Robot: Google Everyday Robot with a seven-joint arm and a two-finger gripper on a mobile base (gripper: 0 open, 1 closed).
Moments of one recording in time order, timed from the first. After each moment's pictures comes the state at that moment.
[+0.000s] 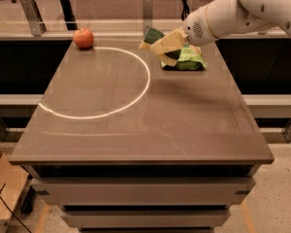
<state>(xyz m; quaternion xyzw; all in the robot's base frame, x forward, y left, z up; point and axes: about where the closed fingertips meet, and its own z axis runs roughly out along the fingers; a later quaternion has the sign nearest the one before) 0.684 -0.073 0.951 -0.38 0.80 0.21 0.41</state>
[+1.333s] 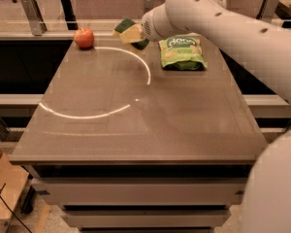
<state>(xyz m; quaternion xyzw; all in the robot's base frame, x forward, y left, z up) 0.781 0.008 0.935 -0.27 0.82 0.13 0.48</state>
